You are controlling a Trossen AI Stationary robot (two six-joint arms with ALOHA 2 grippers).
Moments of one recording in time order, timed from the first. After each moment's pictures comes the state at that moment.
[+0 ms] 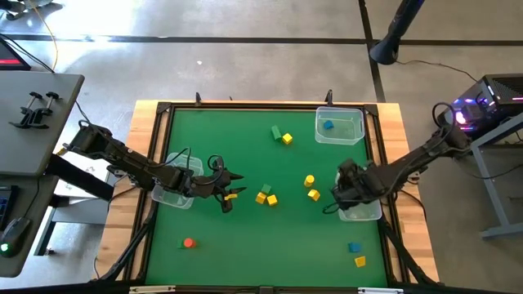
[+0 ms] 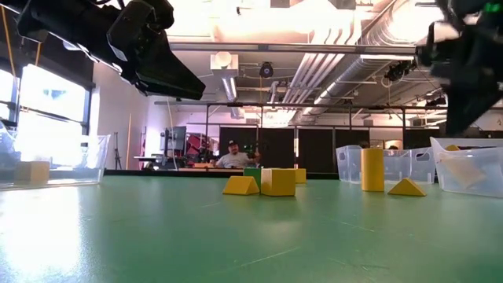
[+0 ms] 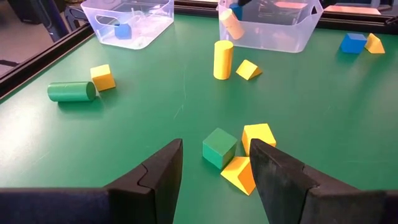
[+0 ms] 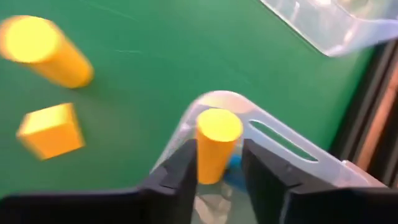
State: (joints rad) left arm -0.32 1.34 0.55 0.29 -0.54 -0.26; right arm 0.44 1.22 0.76 -1.22 0.48 1.43
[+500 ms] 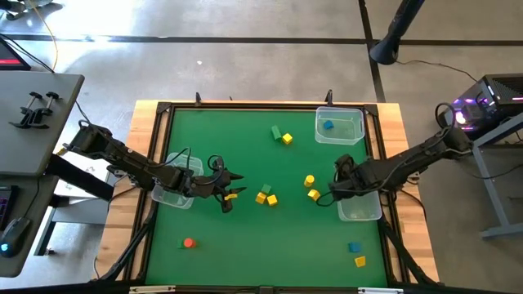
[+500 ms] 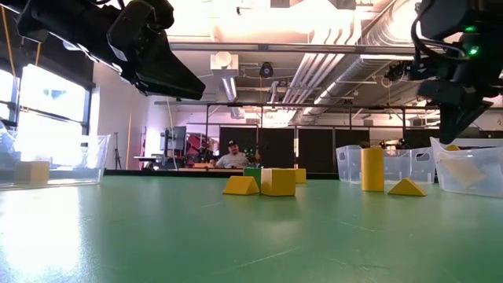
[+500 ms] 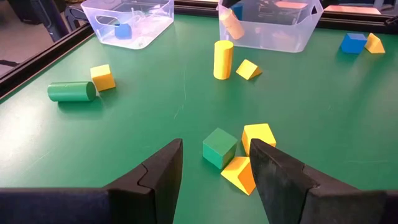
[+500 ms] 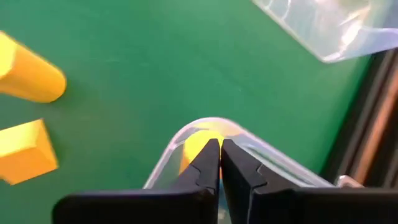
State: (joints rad) left arm -0.32 1.34 0.55 0.29 -0.54 -0.26; right arm 0.32 1.22 0.72 -1.15 0.47 1.29
